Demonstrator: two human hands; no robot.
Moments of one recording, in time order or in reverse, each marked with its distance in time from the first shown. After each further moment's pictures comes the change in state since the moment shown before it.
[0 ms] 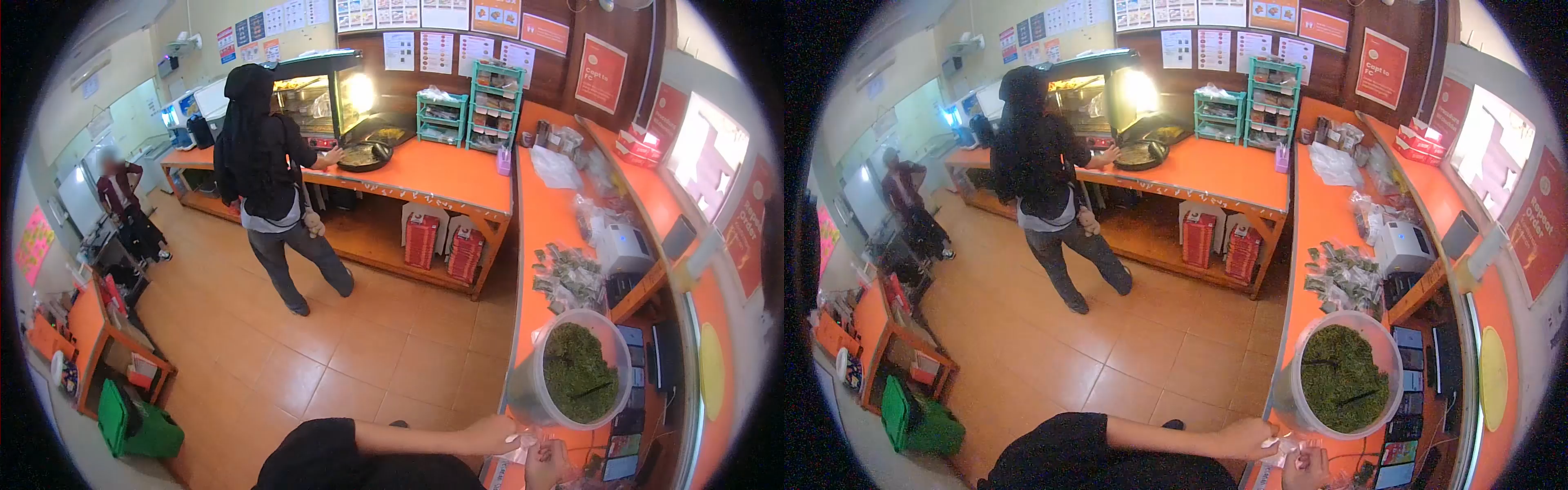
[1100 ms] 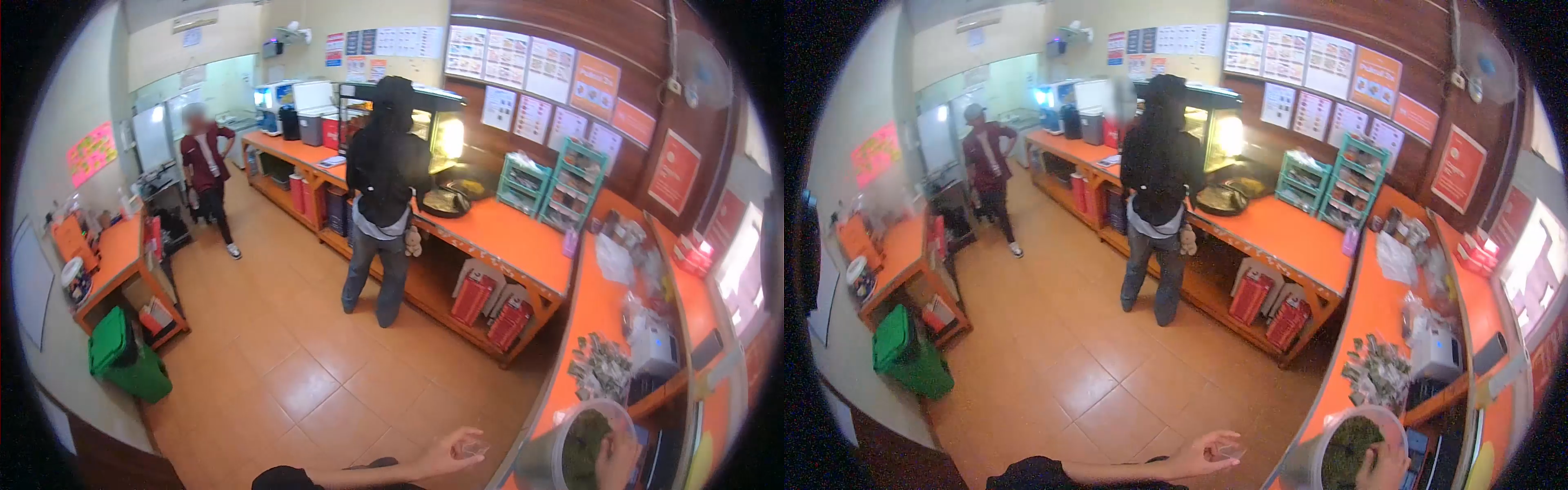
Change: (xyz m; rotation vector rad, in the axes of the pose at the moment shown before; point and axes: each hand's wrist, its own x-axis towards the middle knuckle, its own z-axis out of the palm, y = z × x) left_hand -0.102 -0.021 -0.061 -0.264 0.800 -0.390; right_hand 0.209 -0.110 -0.066 -0.308 -0.171 -0.475
